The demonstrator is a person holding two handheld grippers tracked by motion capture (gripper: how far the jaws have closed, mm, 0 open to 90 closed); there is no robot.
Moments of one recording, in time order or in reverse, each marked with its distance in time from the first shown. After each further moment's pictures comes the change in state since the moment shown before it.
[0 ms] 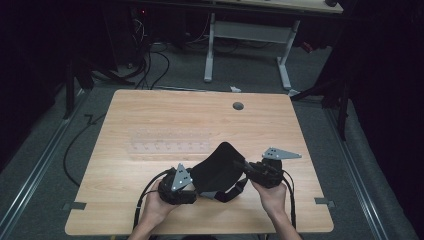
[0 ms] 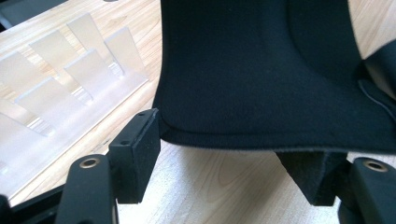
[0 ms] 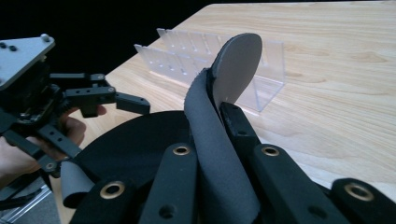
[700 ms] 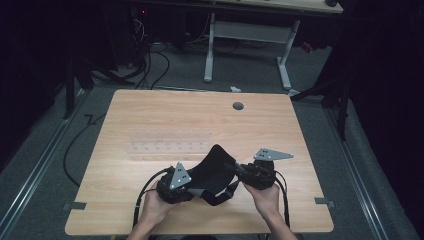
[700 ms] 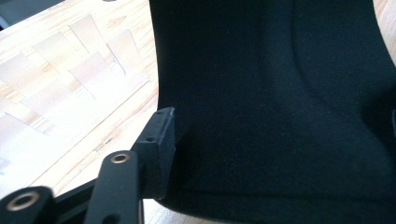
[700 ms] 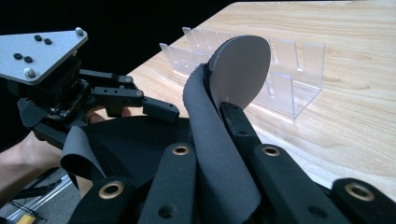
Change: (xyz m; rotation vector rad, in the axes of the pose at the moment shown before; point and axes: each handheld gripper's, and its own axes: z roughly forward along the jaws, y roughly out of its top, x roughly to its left) left arm 0.000 0.007 -0.005 0.016 -0.020 -0.003; right arm 0.018 0.005 0.011 0.006 0.068 -0.022
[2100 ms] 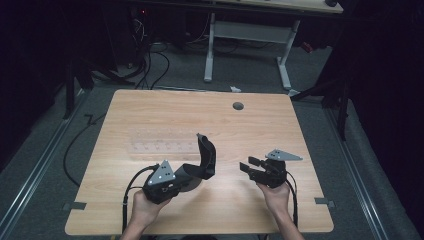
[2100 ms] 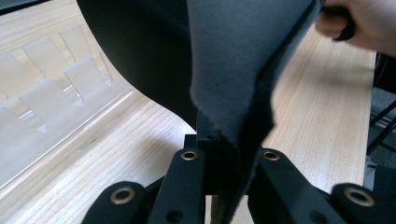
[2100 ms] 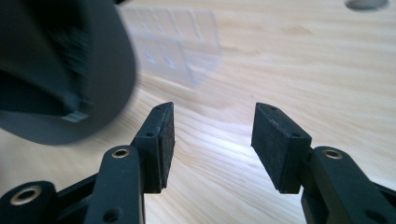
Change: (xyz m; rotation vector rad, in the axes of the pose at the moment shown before) left arm 0.011 0.025 -0.036 -0.018 -0.123 -0.149; right arm -0.053 -0.031 -0.009 0.045 -0.271 0.030
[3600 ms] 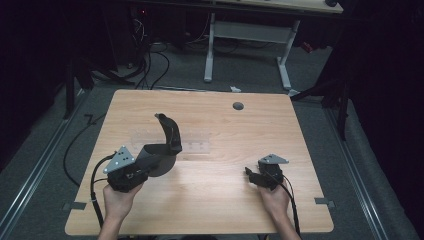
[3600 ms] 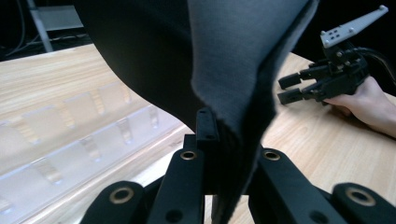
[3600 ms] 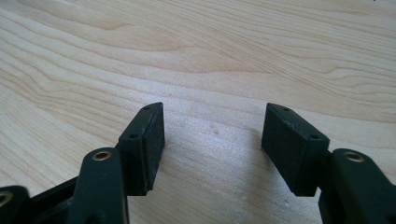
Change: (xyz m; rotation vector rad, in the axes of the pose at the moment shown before) left arm 0.040 0.052 -0.054 -0.221 0.128 -0.104; right arm -0.024 -0.033 0.034 0.163 -0.295 -0.083
